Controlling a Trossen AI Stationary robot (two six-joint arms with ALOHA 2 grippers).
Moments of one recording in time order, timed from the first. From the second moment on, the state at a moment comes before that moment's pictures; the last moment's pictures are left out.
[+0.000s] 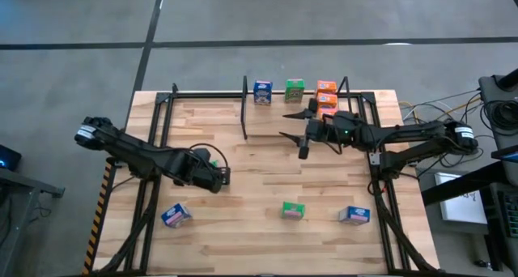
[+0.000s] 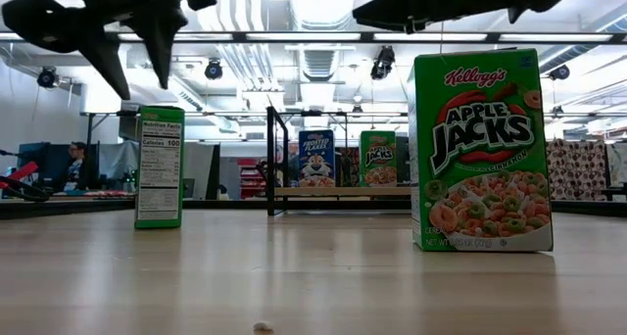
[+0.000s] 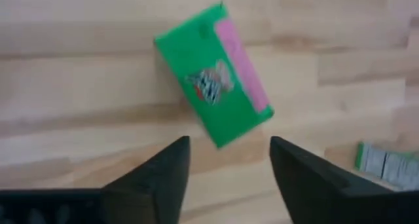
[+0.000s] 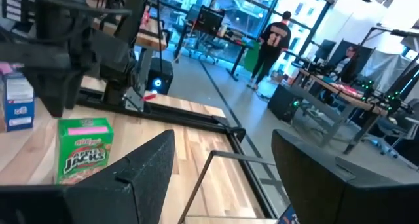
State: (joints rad) left arm -0.33 1.40 1.15 -1.08 -0.25 -1.84; right arm -0.14 1.19 0.73 0.45 0.09 -0.37
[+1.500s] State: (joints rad) left arm -0.33 1.50 1.19 -1.14 -0.40 -1.92; right arm -0.14 1.19 0.73 0.44 0.09 -0.37
